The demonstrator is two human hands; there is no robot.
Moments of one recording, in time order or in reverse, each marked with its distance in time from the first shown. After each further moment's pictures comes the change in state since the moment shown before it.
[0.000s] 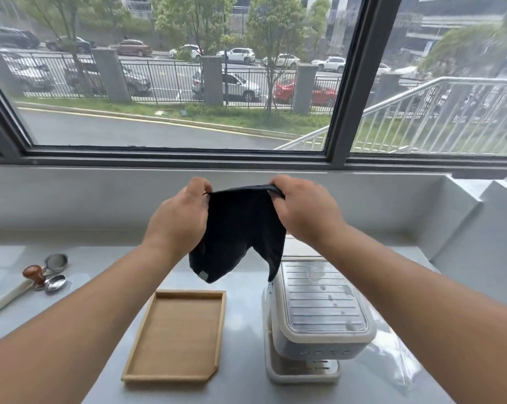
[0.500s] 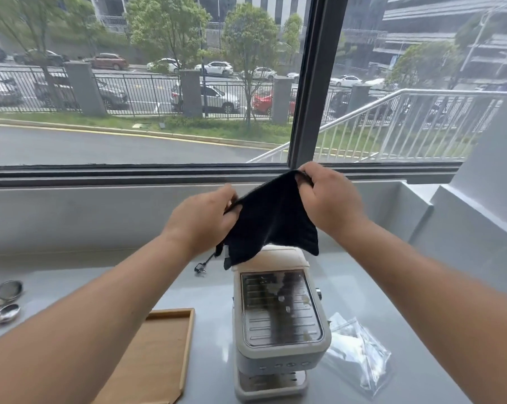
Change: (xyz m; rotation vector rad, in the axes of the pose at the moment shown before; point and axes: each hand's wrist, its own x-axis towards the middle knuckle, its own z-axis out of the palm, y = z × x) left_hand 0.041 0.104 0.040 0.042 -0.143 0.225; right_hand -0.012 0.096 -0.076 0.033 0.197 0.154
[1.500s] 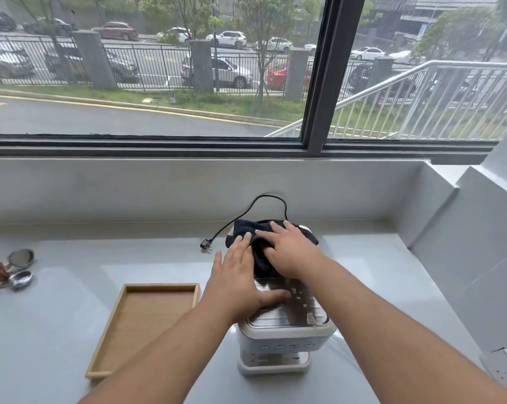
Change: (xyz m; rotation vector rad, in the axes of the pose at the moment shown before) left_hand -0.108 0.022 0.144 -0.033 -0.382 -0.276; right_hand -0.076 0.031 0.144 -0.188 -0.801 0.068
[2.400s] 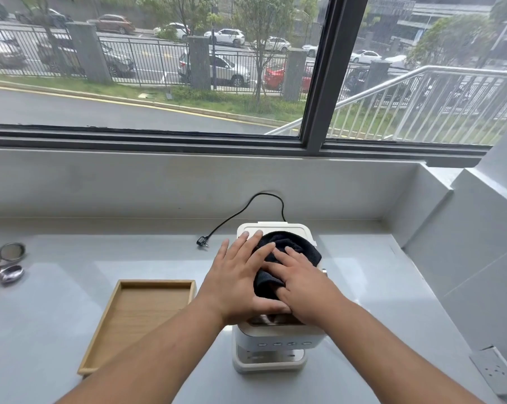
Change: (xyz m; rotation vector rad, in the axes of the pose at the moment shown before) left_hand -0.009 -0.006 -0.010 0.048 0.062 0.269; right_hand -0.078 0.003 0.023 0.047 -0.024 -0.105
